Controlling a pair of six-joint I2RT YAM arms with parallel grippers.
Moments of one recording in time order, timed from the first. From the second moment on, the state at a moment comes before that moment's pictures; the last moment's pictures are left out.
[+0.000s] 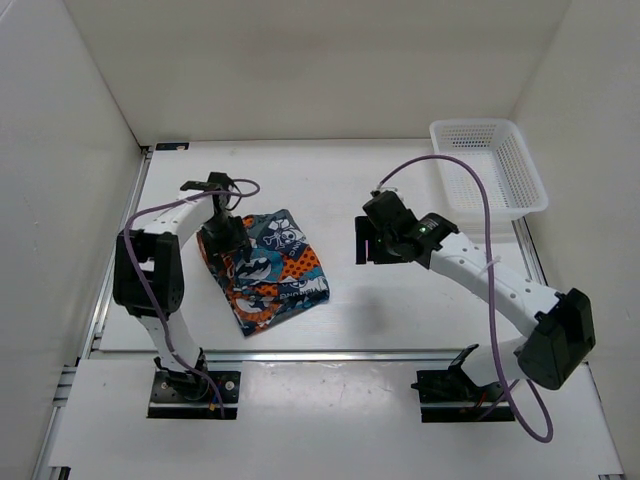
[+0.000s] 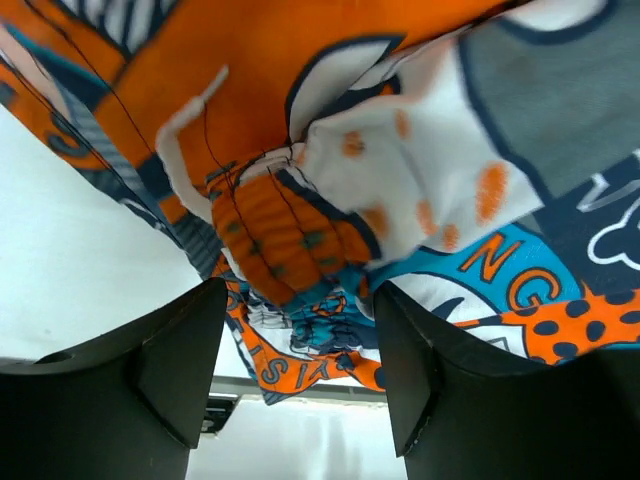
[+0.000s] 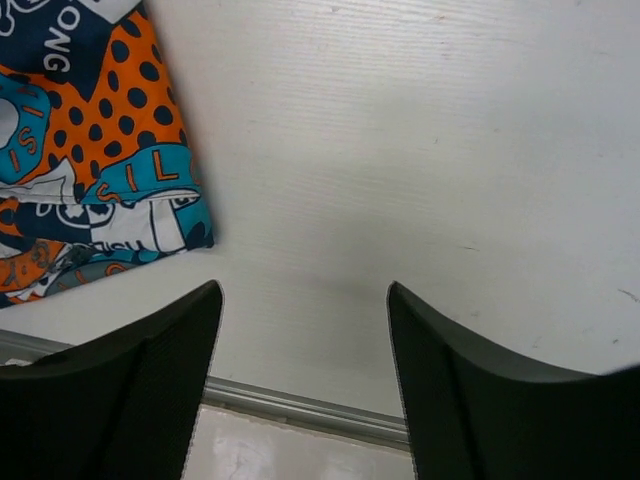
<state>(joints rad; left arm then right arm) -0.16 1.79 1.30 -1.00 0.04 -0.49 0.75 1.36 1.18 -0.80 0.20 0.57</state>
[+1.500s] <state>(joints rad) -0.26 2.33 1.99 -0.98 0.07 -0.49 0.67 1.78 1.23 -0.52 -0.01 0.80</state>
